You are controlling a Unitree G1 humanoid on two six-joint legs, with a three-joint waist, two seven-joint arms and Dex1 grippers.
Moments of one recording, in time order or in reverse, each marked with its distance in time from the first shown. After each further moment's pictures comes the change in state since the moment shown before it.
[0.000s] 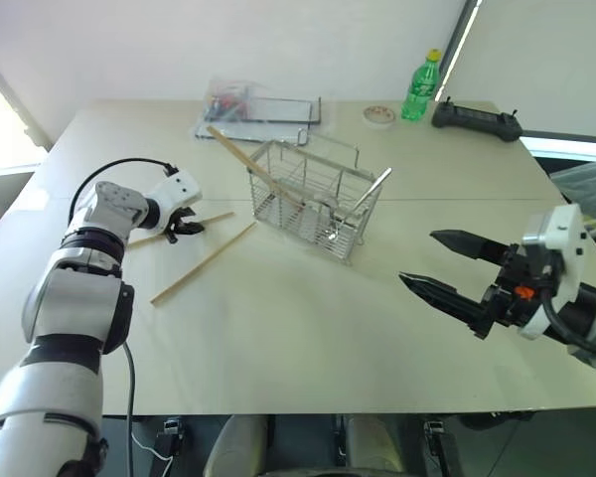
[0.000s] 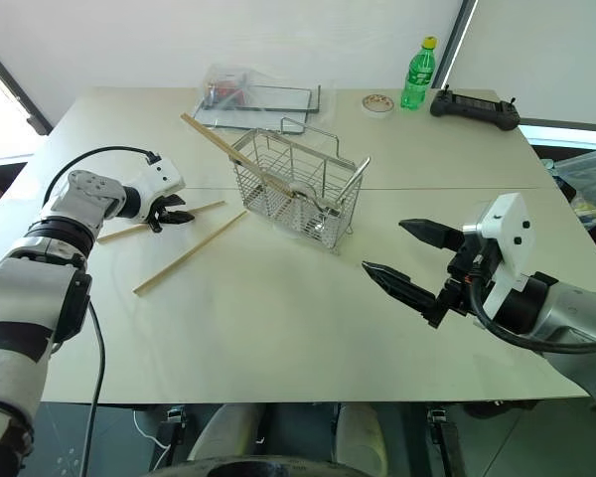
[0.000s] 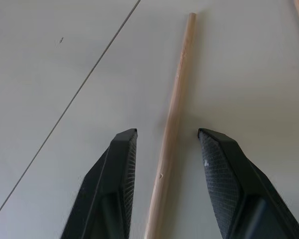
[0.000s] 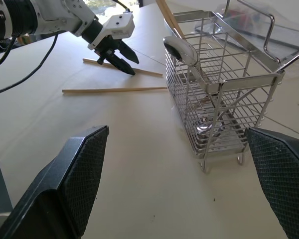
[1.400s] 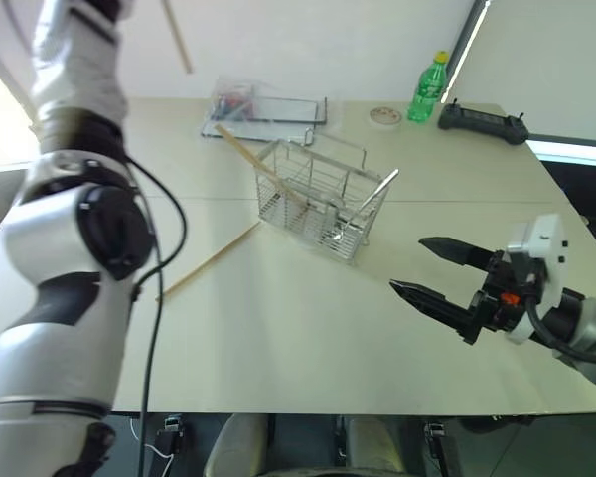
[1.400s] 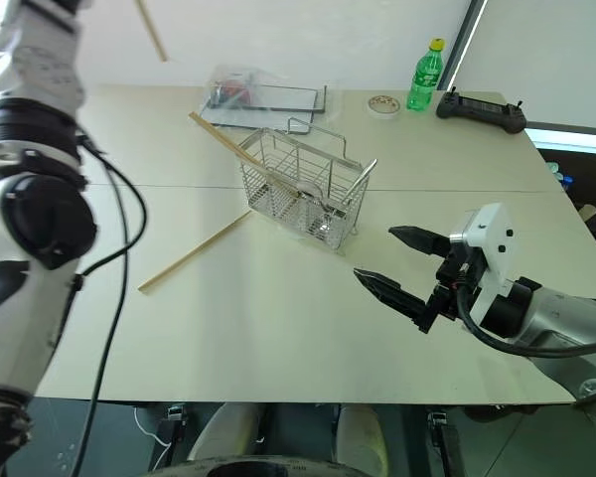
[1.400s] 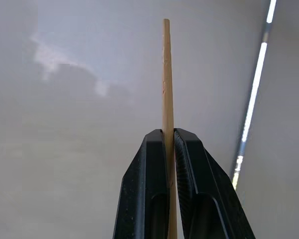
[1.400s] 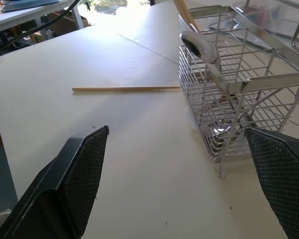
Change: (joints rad) left arm -0.422 -0.218 0.675 -0.226 -0.633 -0.028 0.462; right arm 0.010 0.038 0.079 0.000 -0.051 -0.045 0.016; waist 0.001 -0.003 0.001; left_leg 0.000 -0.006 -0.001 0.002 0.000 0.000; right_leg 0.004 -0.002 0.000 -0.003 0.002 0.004
